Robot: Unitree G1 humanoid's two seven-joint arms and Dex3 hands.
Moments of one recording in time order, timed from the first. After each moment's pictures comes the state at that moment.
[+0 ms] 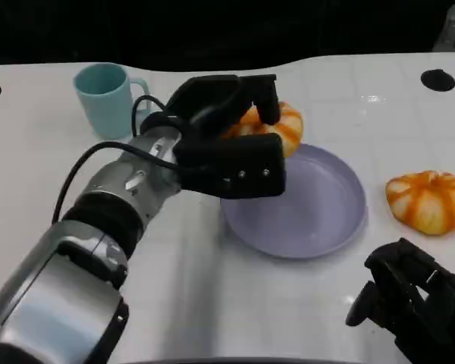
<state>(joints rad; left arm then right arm) -1.04 0.03 -0.45 1.17 0.62 -0.38 0.16 0.28 0.01 -0.08 -0.39 0.58 0.46 0.21</state>
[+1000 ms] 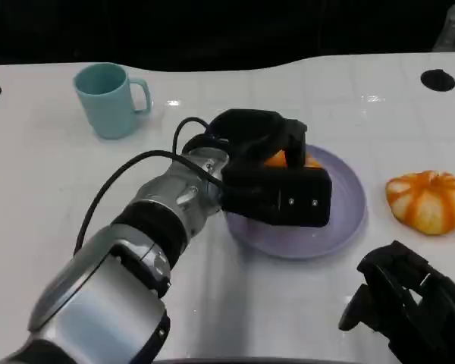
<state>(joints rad) -1.07 -0.09 -0.56 1.28 0.65 -0.26 0.11 0.30 0.01 -0.04 -0.42 0.57 0.45 0.21</state>
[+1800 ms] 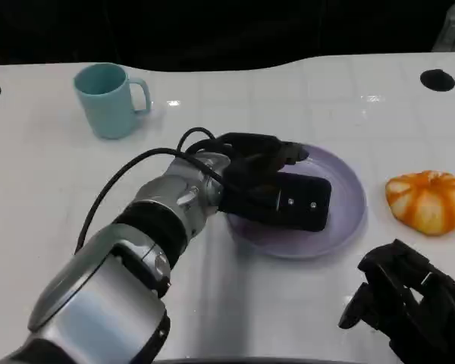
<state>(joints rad) -1.08 -0.08 -0.59 1.28 0.66 -0.22 -0.12 0.30 0.01 -0.05 -0.42 0.57 0.45 0.20</state>
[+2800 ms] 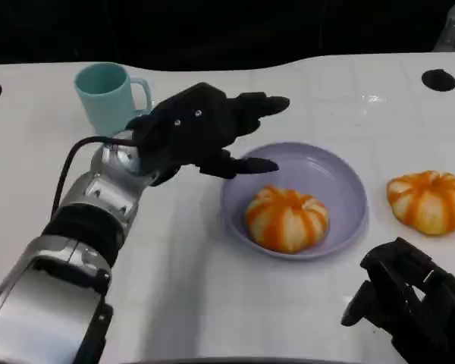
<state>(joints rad) -0.94 0.07 -0.20 1.10 0.19 -0.39 -0.52 0.29 0.01 -0.05 -0.41 0.57 0.45 0.20</state>
